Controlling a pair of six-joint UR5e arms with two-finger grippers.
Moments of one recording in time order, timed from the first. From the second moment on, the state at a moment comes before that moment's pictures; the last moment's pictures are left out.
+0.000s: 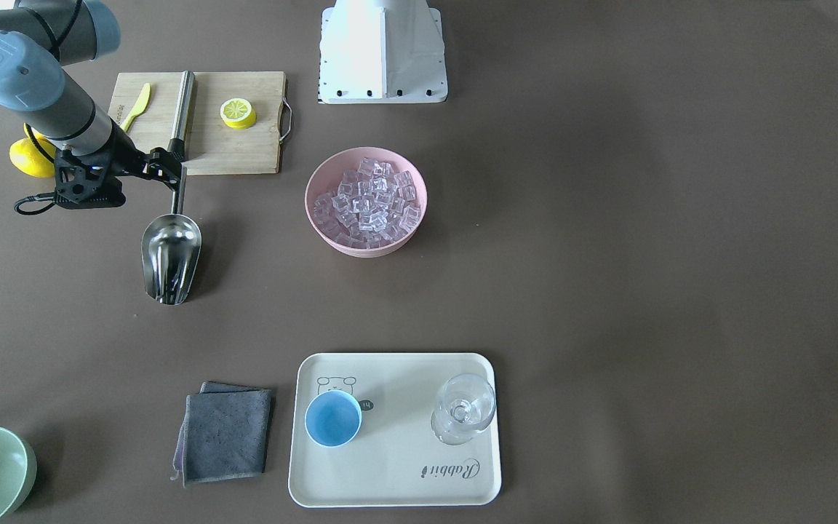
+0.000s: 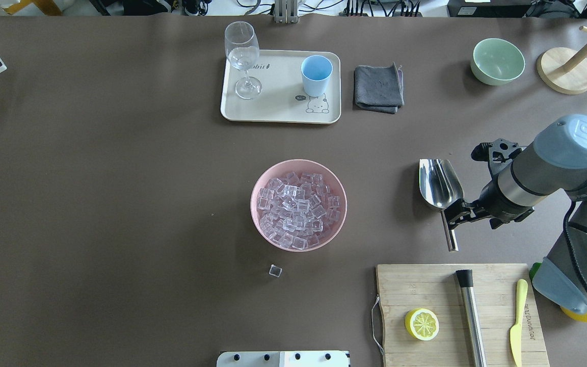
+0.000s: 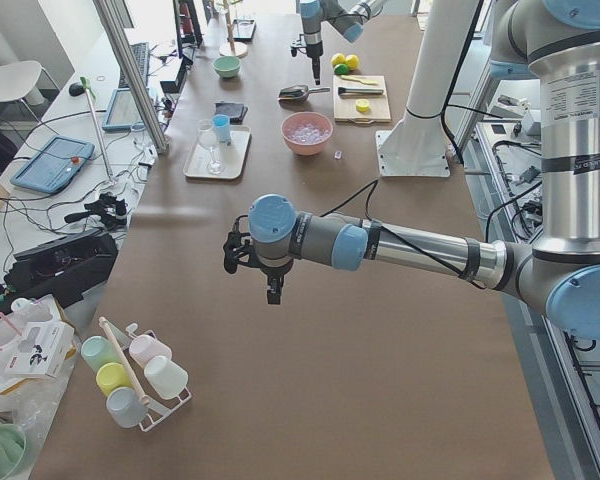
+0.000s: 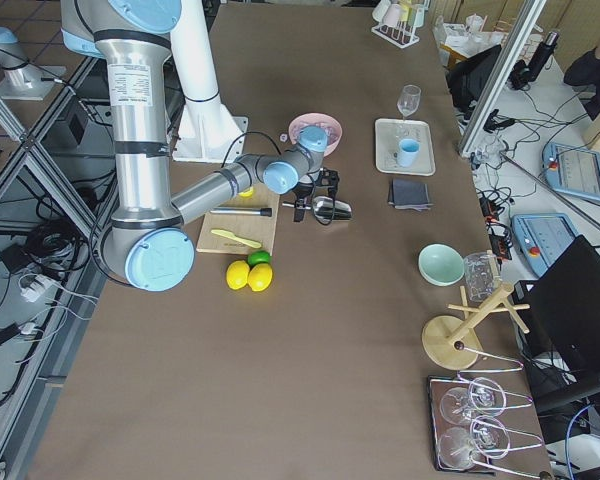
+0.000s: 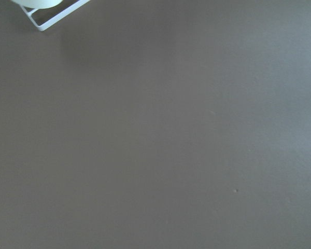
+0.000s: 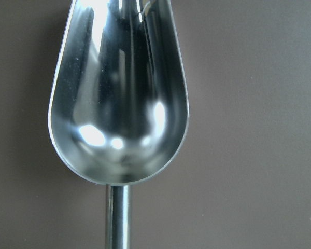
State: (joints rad) left arm -1.48 -1.45 -1.87 -1.63 -2.54 -0.20; right arm 0.71 -1.53 1.94 -1.40 2.17 0.98
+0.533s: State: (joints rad) left arm -1.27 -1.57 -1.93 -1.68 -2.54 -0.20; right arm 0.63 -1.51 1.90 -1.33 2.12 1.07
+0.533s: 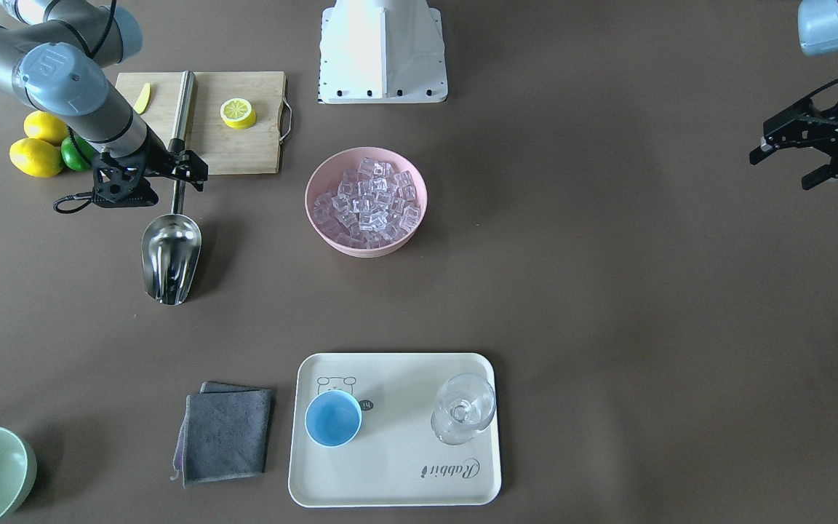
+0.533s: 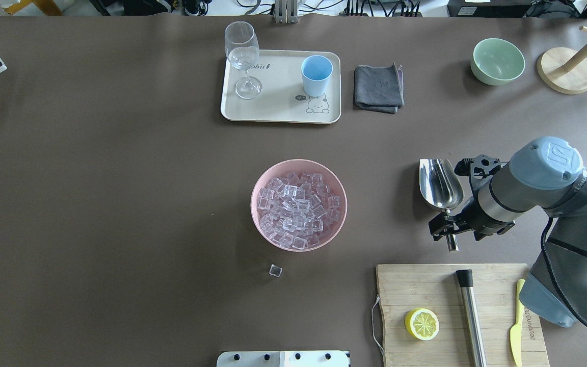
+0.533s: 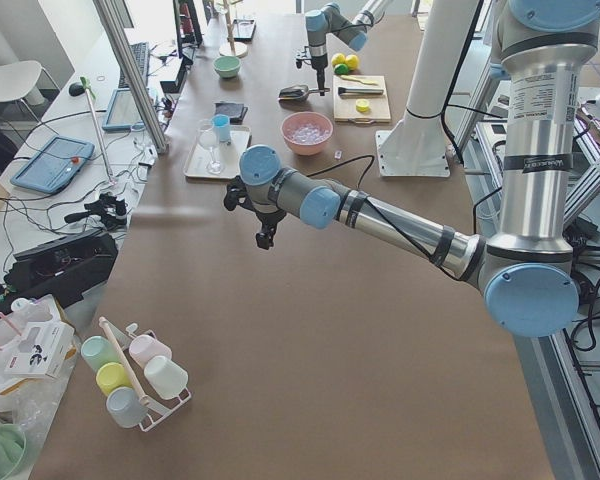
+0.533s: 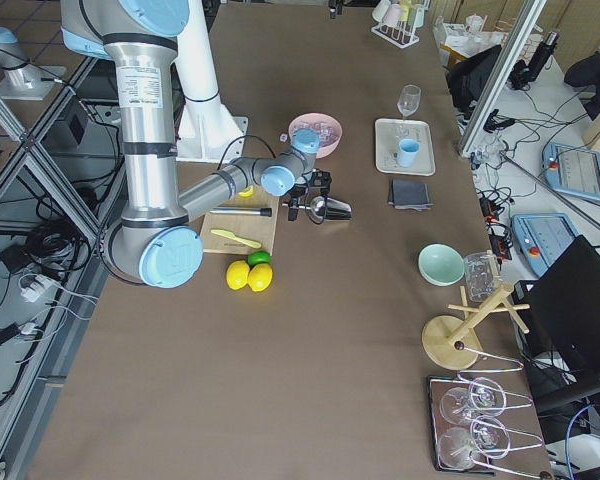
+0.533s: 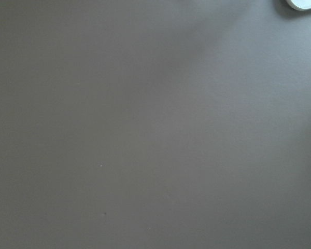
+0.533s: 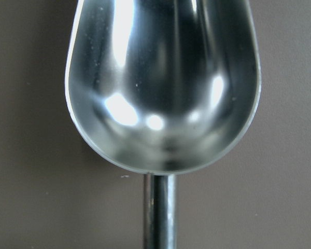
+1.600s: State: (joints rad) left arm -0.94 -1.68 -2.00 -1.87 -2.42 -0.49; right arm 0.61 -1.48 1.88 -1.34 2.10 1.10
